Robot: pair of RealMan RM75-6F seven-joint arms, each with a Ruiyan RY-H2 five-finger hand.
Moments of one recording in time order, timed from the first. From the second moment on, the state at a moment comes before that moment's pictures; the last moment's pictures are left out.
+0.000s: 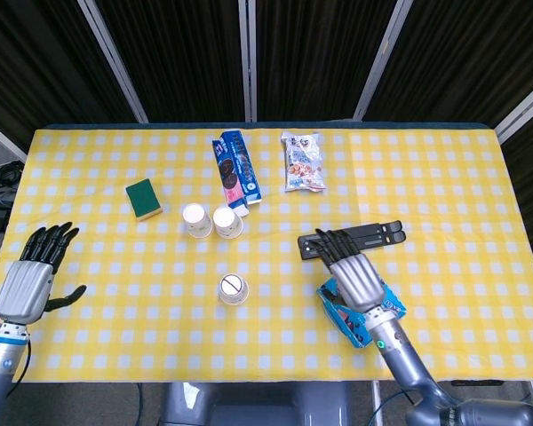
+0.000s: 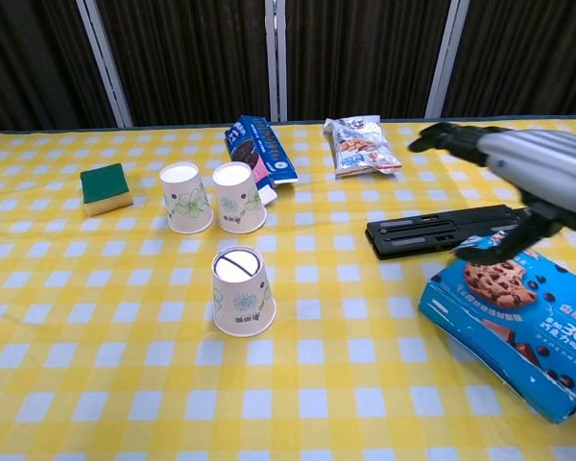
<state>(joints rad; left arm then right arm) -0.23 -1.22 -0.05 -1.56 1.53 1.43 0.01 0.57 -1.49 0.00 -1.66 -1.32 1.34 -0.36</state>
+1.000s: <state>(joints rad) -0.59 -1.22 -0.16 -1.88 1.26 0.94 0.51 0.23 -1.26 -0.01 -1.45 -1.51 1.63 0.13</state>
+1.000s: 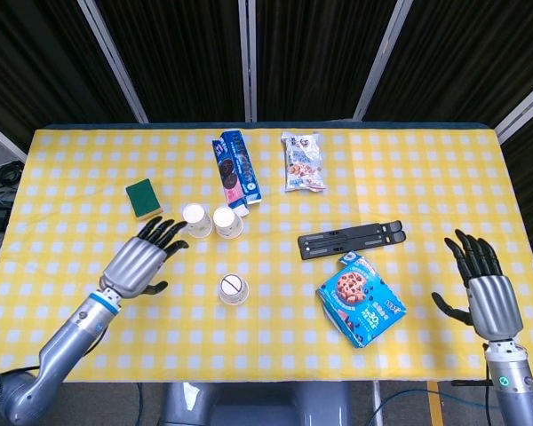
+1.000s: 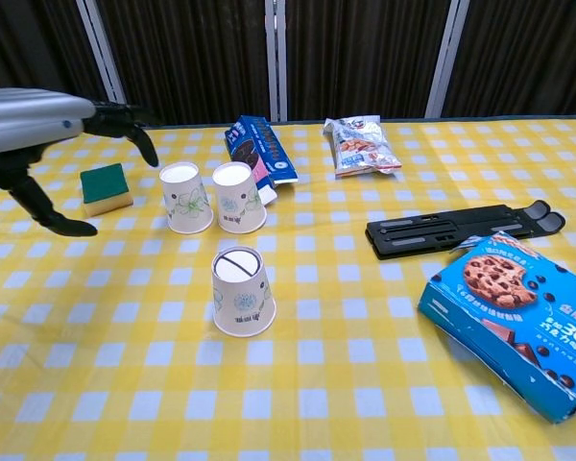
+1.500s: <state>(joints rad) -0.86 -1.39 -0.16 -1.86 0.87 0.85 0.81 0.19 -1.23 0.03 -1.45 -1.53 1.64 0.22</state>
